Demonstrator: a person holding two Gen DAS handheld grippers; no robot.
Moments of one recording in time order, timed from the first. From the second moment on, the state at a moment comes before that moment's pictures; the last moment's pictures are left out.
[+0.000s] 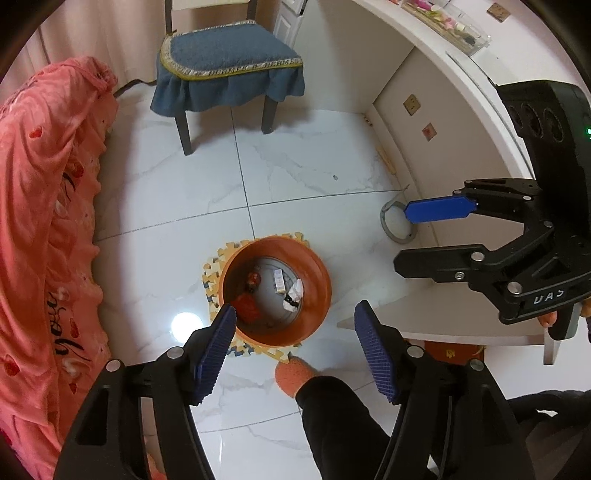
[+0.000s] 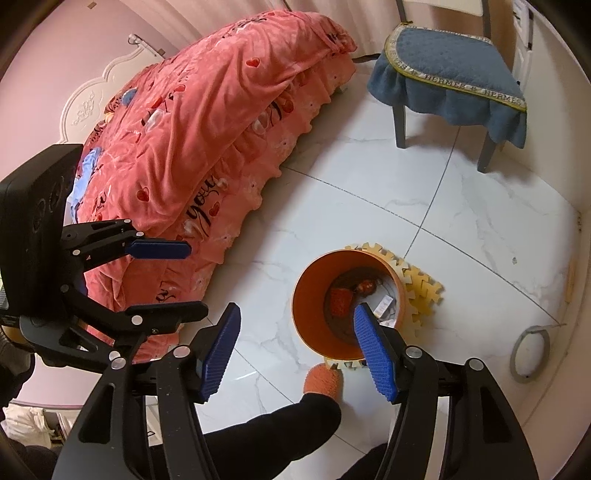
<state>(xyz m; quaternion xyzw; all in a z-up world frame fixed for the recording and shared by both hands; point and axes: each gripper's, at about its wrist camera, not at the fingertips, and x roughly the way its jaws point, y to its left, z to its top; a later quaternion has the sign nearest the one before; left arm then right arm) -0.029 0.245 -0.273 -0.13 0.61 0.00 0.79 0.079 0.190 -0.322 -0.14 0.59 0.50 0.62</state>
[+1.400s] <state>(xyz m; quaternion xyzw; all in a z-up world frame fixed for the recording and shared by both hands) 0.018 0.039 -0.098 0.01 0.50 -0.09 0.86 0.115 -0.116 -0.109 -0.02 0.46 0.43 0.77</state>
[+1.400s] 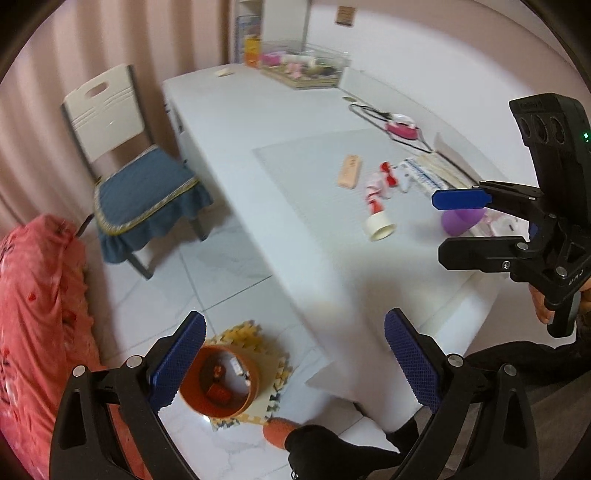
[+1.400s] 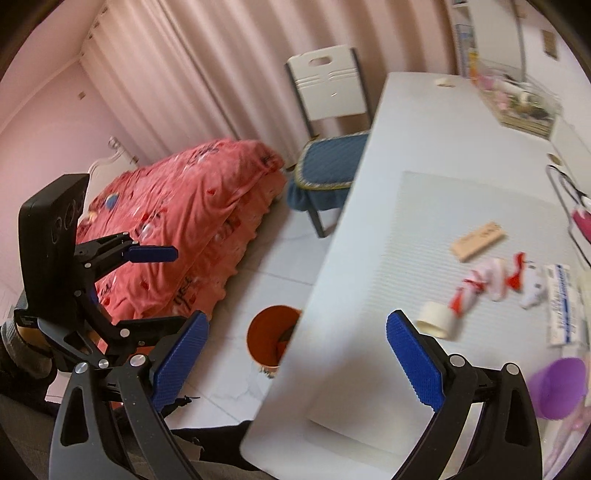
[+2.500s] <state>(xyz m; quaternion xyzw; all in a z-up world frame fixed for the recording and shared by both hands) 0.148 -0.085 -0.183 0.13 0.52 -0.27 0.80 0.199 -0.237 -0.161 0.03 0.49 0.36 0.79</state>
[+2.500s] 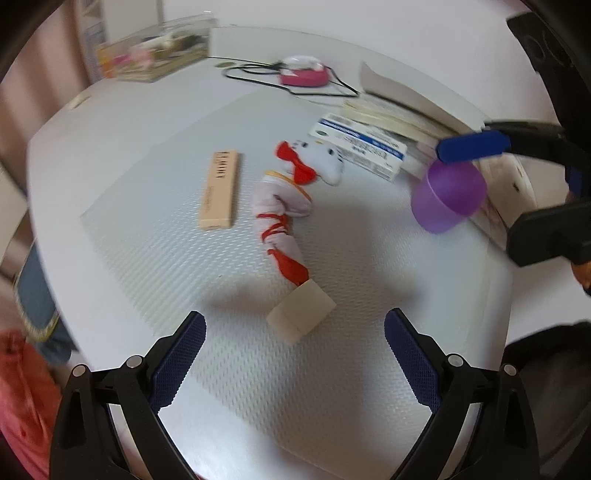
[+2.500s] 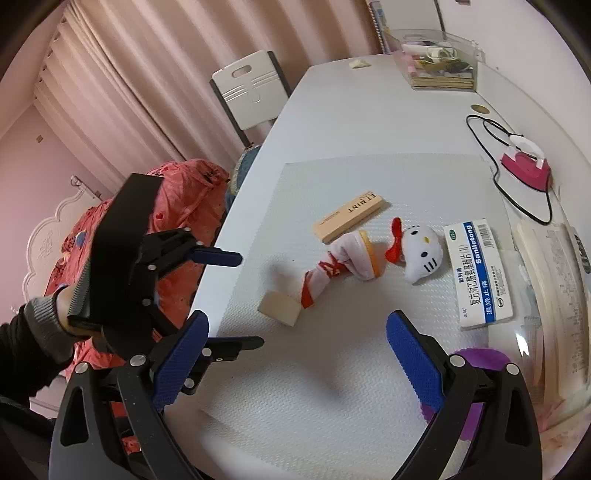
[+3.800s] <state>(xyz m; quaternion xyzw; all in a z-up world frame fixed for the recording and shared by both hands) 0.162 -0.032 -0.216 0.03 0.55 -0.29 0.78 0.255 -0.159 -0.255 -0.06 0.53 0.31 0.79</state>
